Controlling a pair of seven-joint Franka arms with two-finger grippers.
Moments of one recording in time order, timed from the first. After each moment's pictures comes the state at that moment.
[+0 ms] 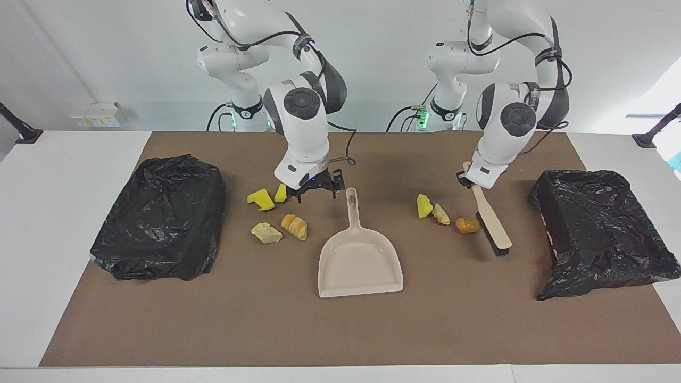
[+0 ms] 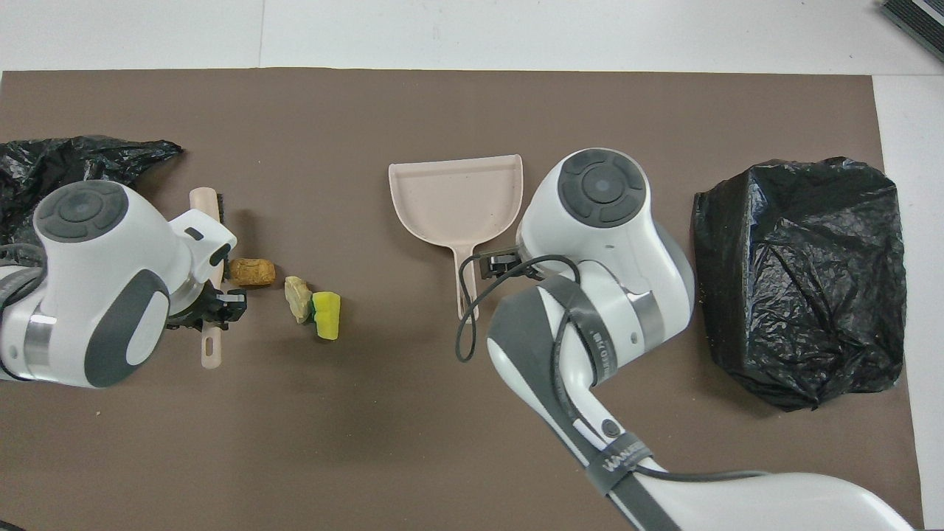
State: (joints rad) left arm -0.06 0.04 -0.09 -2.08 0.10 1.88 -0.27; right arm 0.50 0.33 0.02 -1.67 0.04 1.99 0.39
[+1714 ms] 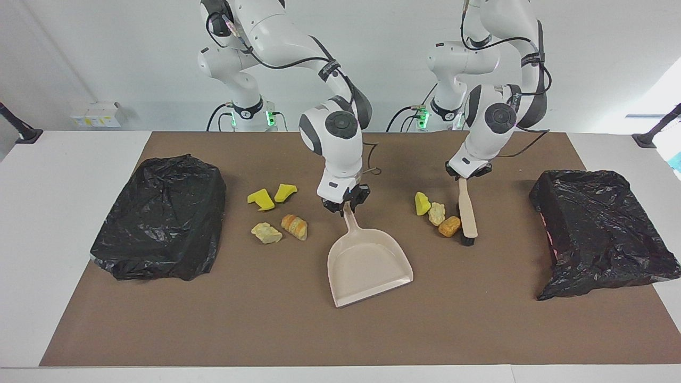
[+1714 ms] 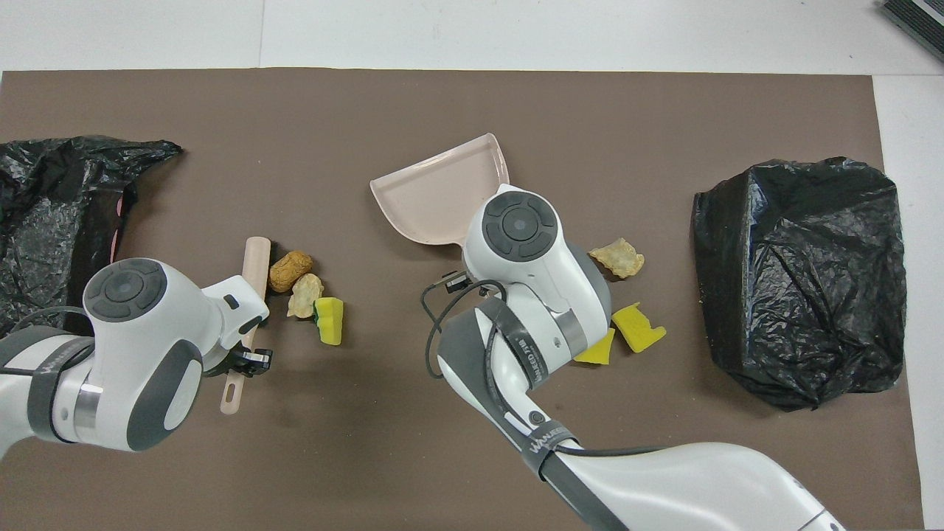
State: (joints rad) left arm -0.12 -0.07 -0.13 -2.35 0.03 2.02 -0.13; right arm 0.54 0.43 0.01 -1.68 0.04 2.14 0.13
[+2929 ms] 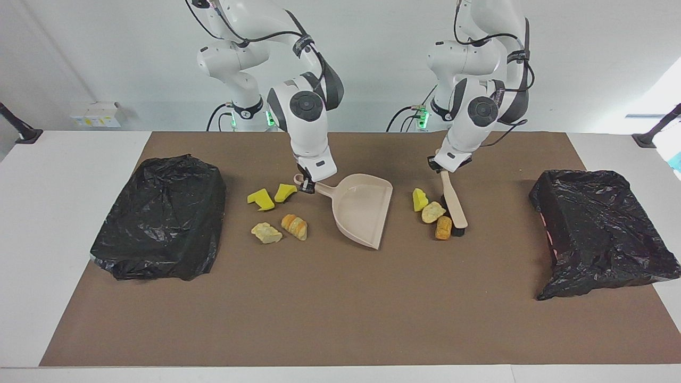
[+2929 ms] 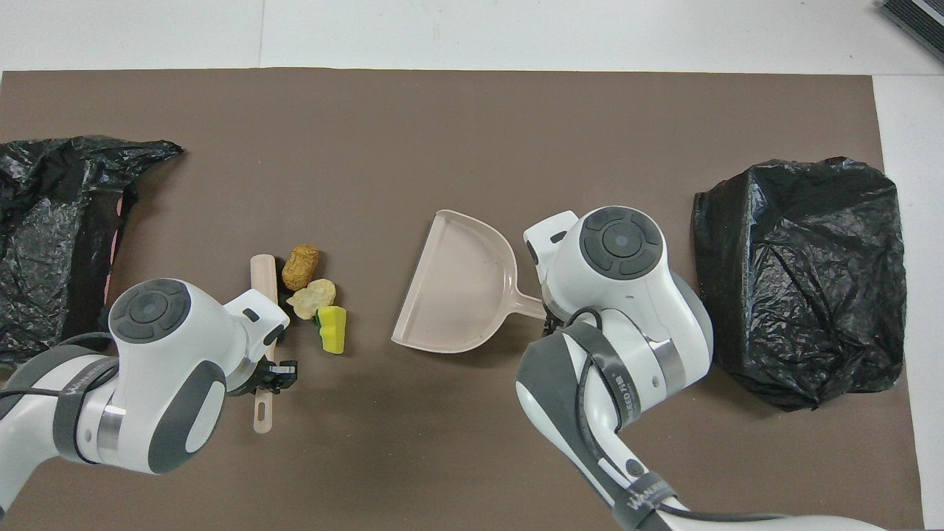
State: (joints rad) left arm -0.21 -0.12 -0.12 -2.40 -0.07 2.02 -0.31; right arm 0.51 0.18 0.02 -1.95 0.04 2.01 -0.77
